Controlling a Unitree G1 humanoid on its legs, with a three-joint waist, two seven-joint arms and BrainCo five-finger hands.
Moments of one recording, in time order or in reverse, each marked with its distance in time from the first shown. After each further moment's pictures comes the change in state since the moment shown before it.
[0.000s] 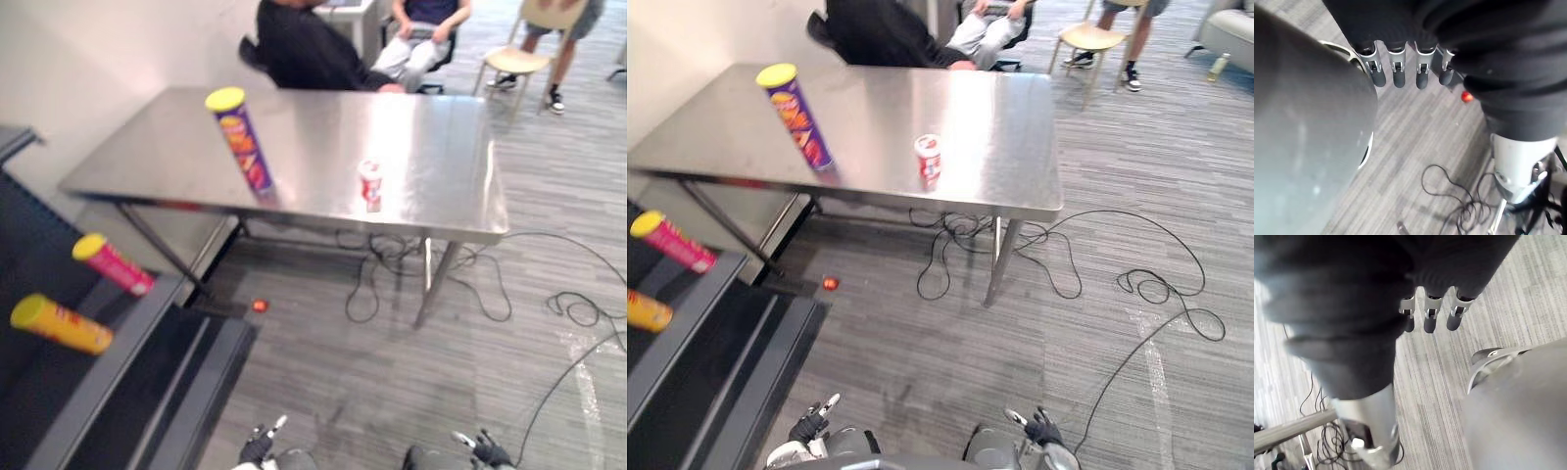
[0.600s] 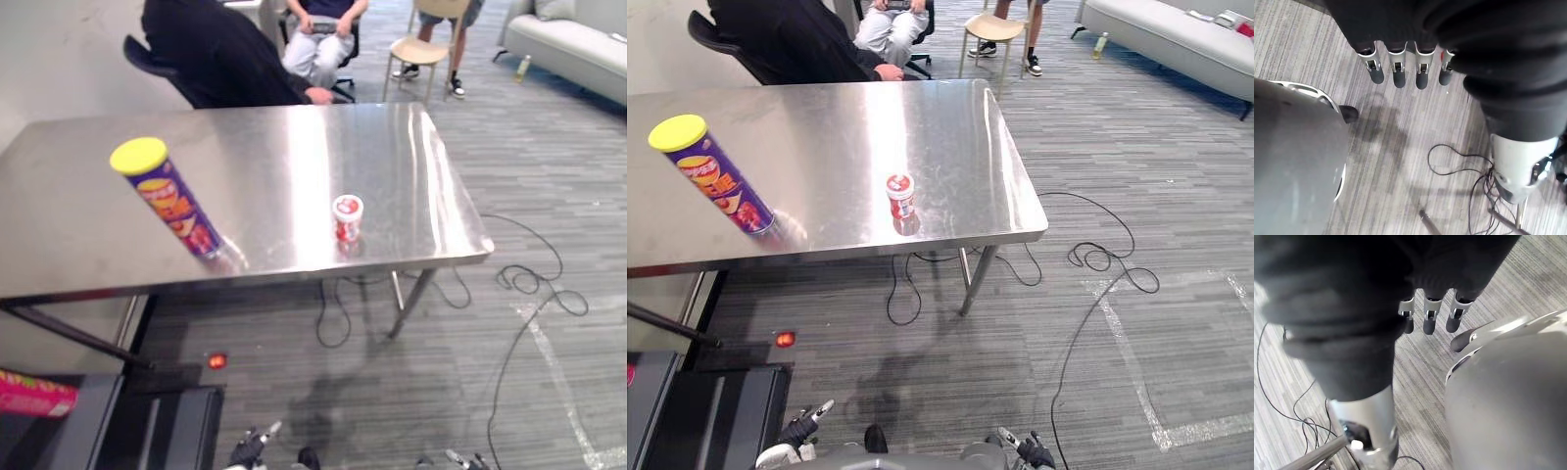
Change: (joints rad) left arm 0.002 0.066 -0.062 0.064 0.067 0.000 0.004; right arm 0.022 0.060 -0.117 0.046 -0.027 0.004 0.018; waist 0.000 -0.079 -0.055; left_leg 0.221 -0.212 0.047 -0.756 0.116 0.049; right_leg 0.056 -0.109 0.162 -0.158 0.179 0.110
